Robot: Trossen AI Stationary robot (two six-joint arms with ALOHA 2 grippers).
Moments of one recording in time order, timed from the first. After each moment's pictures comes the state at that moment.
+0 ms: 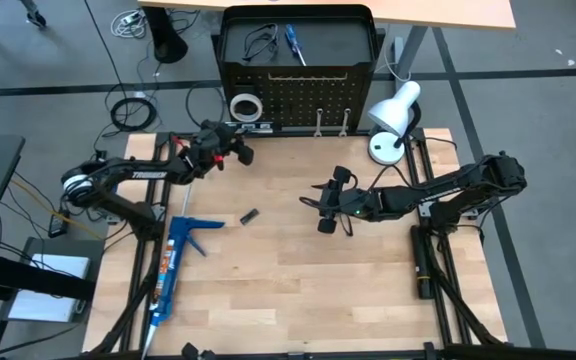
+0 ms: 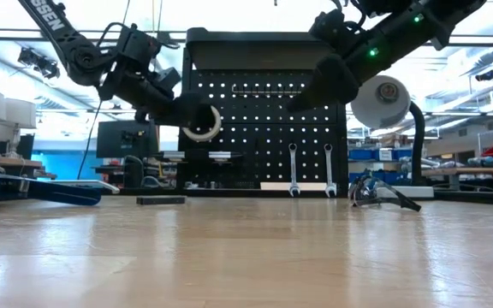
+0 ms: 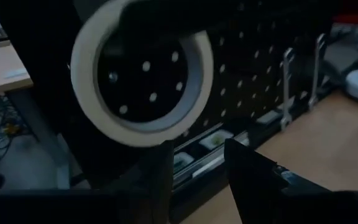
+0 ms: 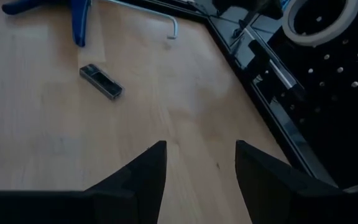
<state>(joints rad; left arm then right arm) 0.60 1.39 0.57 0.61 -0.36 0.00 0.07 1.41 0.73 0.16 0.53 -0.13</state>
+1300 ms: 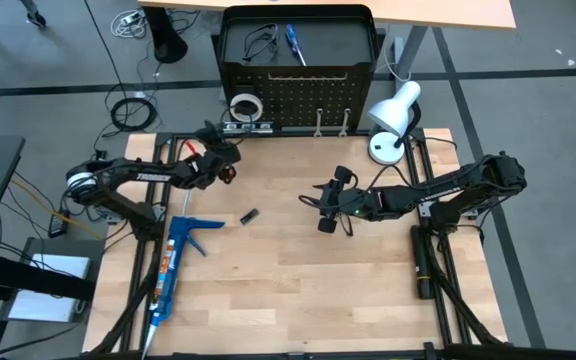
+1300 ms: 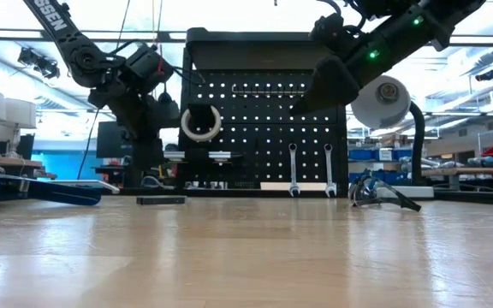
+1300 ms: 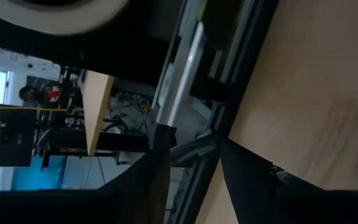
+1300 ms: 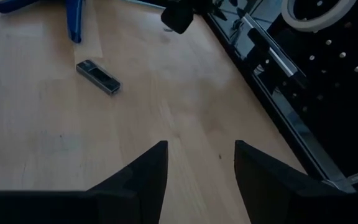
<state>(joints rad) 0.53 1.43 0.57 0.24 -0.80 0.69 0.06 1.41 0.73 0.13 0.53 -0.08</state>
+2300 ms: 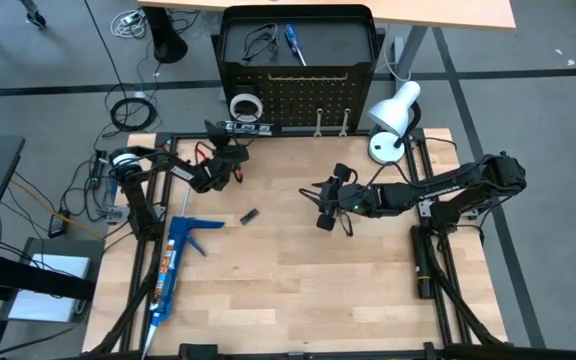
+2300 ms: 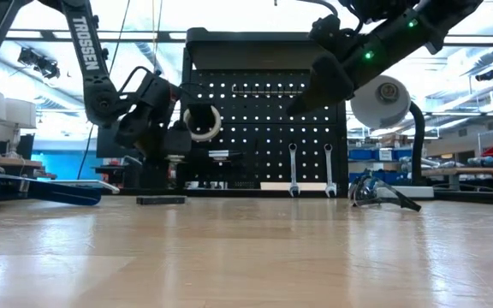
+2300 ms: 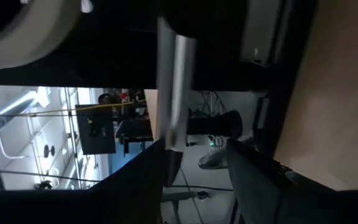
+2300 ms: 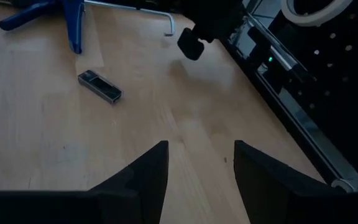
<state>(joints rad) 0.55 1.79 0.57 0.85 -1.03 1.12 0.03 1.42 0.73 0.16 0.48 -0.04</state>
